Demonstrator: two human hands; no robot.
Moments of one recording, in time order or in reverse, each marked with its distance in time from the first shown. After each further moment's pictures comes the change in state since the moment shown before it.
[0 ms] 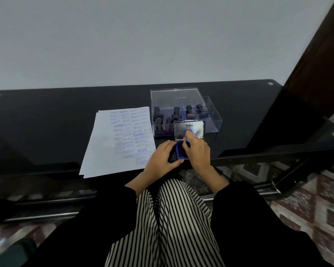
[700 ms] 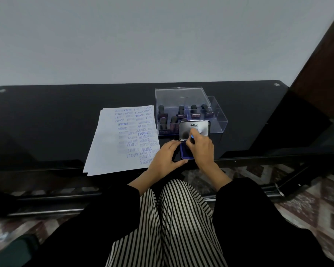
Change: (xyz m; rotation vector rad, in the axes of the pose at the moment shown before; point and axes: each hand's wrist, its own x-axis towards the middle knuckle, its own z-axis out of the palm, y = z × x) left_hand 0.002 0.000 -0.002 0.003 -0.032 -0.026; right_hand 0.013 0.003 0.006 0.000 -0.083 0.045
